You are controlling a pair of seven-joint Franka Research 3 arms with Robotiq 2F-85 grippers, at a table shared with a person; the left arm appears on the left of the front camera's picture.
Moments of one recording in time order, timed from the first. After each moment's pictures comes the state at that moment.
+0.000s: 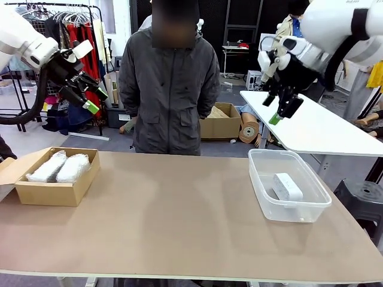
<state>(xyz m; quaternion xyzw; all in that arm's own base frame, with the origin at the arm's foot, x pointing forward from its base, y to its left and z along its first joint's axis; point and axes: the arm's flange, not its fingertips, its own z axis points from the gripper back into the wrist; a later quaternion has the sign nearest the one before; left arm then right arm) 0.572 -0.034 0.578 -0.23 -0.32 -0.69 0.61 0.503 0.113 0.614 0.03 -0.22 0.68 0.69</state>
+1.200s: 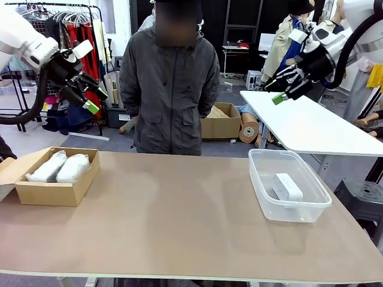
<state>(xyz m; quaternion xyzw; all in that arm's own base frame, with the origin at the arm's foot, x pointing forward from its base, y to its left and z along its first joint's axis) 0.572 -0.034 0.578 -0.23 -0.32 -0.69 0.61 0.575 0.036 0.611 0.24 -0.33 0.62 0.66</state>
